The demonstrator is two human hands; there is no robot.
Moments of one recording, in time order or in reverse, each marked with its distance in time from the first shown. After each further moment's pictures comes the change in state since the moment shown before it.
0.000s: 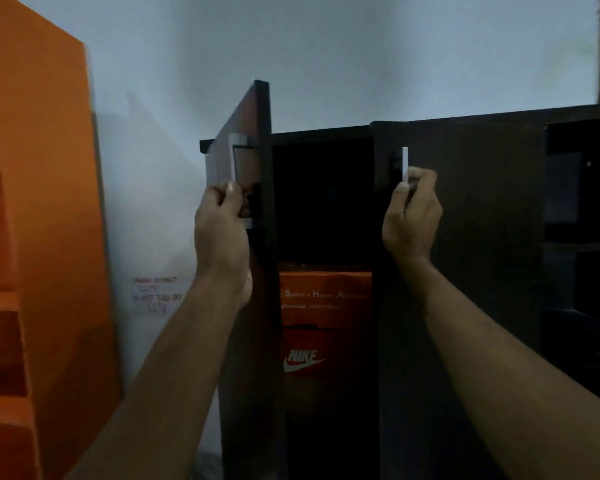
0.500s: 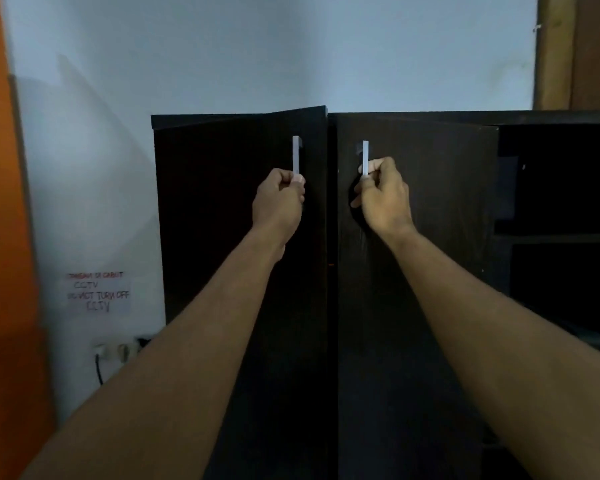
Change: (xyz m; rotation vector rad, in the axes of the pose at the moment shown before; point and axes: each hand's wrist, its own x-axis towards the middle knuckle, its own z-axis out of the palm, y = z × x) left_hand 0.037 -0.065 0.089 0.276 -0.279 -0.050; right_hand 0.029 0.009 -0.008 -0.123 -0.311 0.162
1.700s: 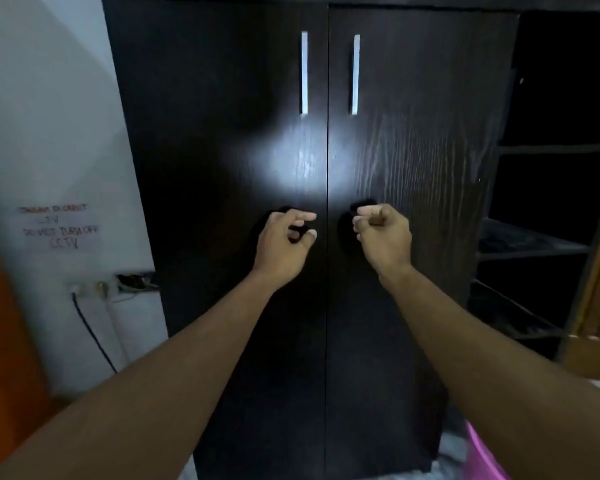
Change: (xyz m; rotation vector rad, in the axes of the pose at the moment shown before) left_hand -0.081 -0.193 -0.014 0.273 -0.289 0.042; right_hand -0.171 0.109 0.027 0.058 0.066 0.424
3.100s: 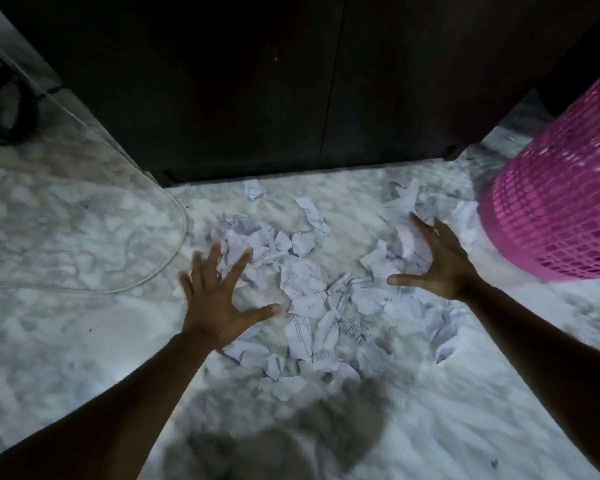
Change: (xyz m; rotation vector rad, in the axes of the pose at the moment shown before) left_hand -0.562 -0.416 0.120 0.551 -0.699 -0.640; right_hand -0.380 0.529 -0.182 -0.933 -0.920 0.545
